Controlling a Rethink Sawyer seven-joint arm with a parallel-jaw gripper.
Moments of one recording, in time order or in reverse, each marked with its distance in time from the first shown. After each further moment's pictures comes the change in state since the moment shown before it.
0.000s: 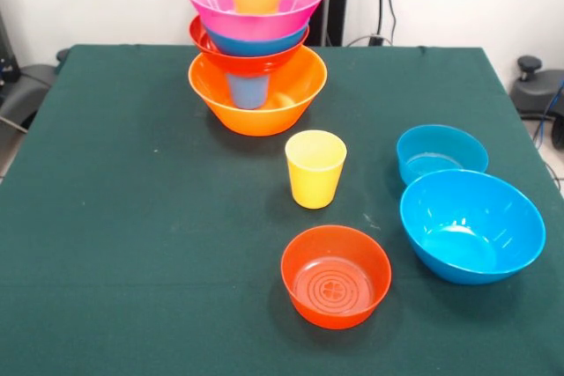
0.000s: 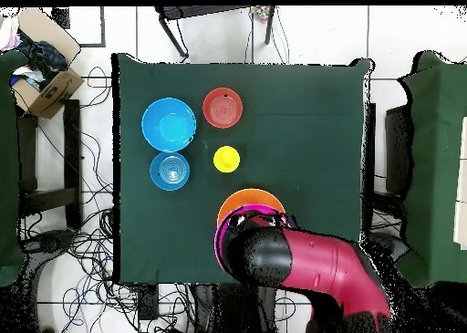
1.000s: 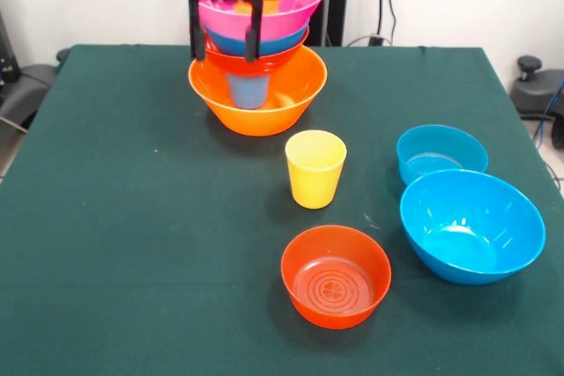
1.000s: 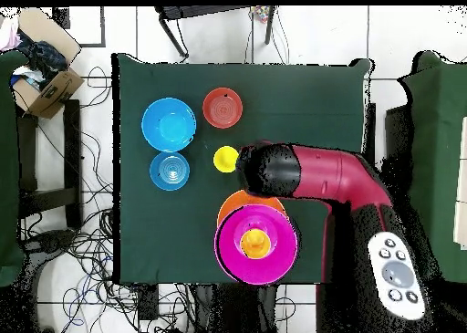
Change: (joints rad) arm 0.033 0.365 0.056 -0.437 -0.111 -0.013 0.000
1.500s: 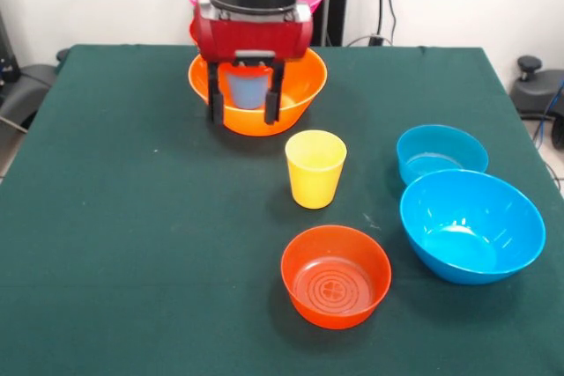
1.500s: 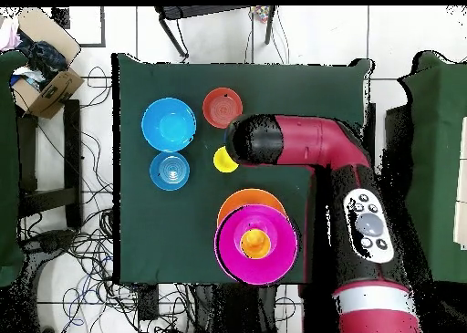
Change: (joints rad) arm 0.062 0.101 -0.008 -0.153 -0.009 0.011 0.000
